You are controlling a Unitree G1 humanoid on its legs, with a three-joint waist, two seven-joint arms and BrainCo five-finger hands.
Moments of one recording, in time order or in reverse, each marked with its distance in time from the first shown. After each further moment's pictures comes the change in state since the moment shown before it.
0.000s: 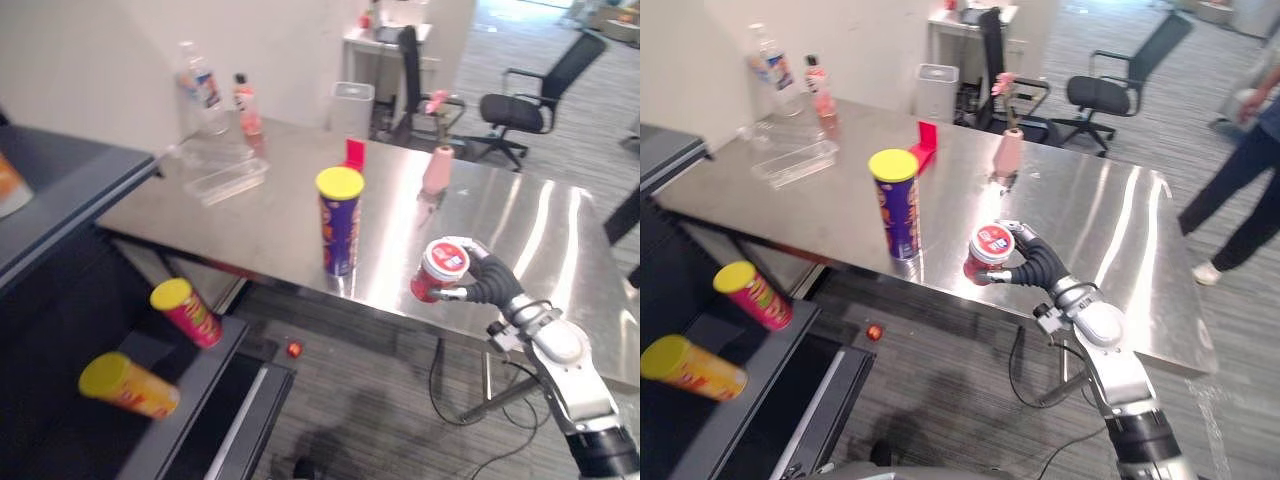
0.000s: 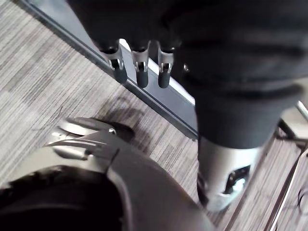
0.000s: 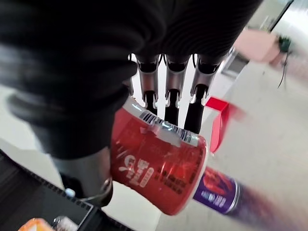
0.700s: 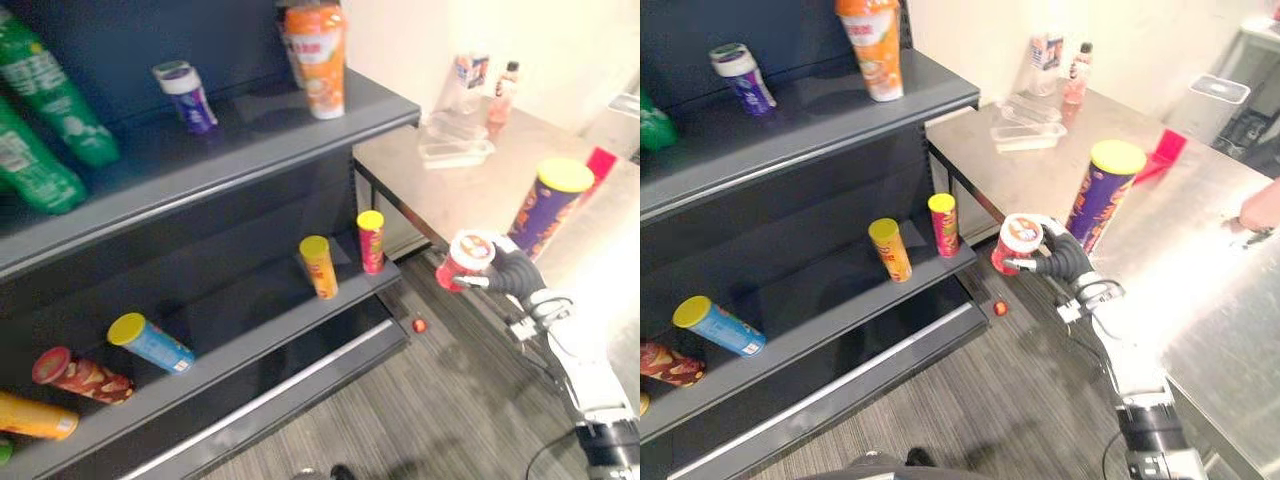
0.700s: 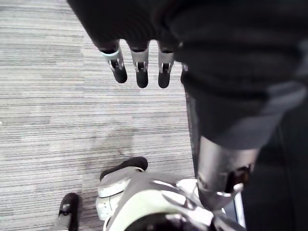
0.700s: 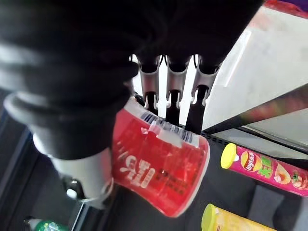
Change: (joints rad) left arm 0.075 -0.096 0.129 0.084 0.098 0.008 0.000; right arm 0.095 -0.040 -0.148 0.053 -0.006 -0.024 -0.044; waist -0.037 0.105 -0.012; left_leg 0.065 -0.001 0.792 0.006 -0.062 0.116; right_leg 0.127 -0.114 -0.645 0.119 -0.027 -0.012
